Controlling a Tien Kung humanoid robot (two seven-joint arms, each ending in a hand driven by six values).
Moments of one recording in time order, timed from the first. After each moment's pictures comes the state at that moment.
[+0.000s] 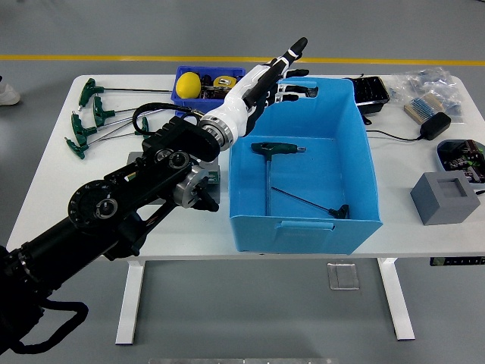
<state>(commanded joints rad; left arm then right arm) -0.74 0.05 -0.80 -1.33 0.92 0.27 0.21 0.14 -0.22 0.78 0.18 -0.99 -0.16 -0.12</state>
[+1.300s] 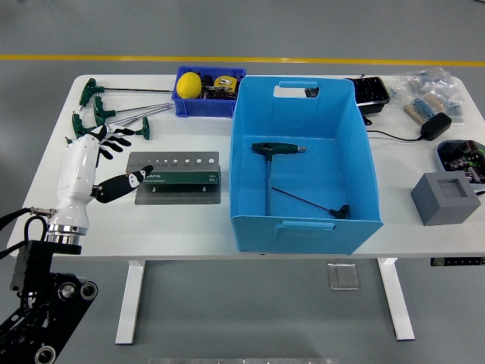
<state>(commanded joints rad) -0.04 0.13 -1.27 -1.47 2.02 0.57 -0.16 0.11 -0.19 0.78 0.18 -0.95 -0.17 -0.11</state>
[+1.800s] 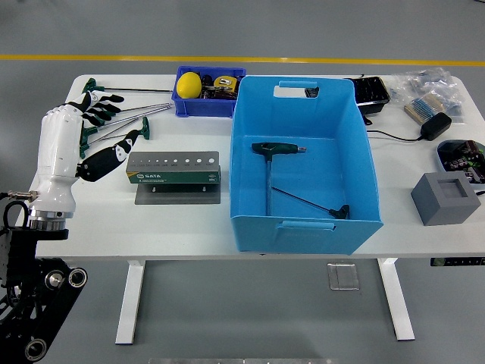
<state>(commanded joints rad) -0.03 0.13 -1.35 -1.57 2.08 0.60 -0.25 0.10 -0.18 0.78 0.18 -0.96 -0.17 -0.12</state>
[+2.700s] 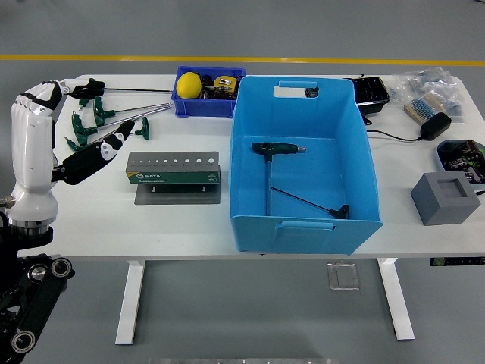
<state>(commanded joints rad) -0.03 0.10 -1.42 -1.56 1.91 0.65 -0.65 0.11 -0.19 0.78 0.18 -0.96 -0.17 -0.12</state>
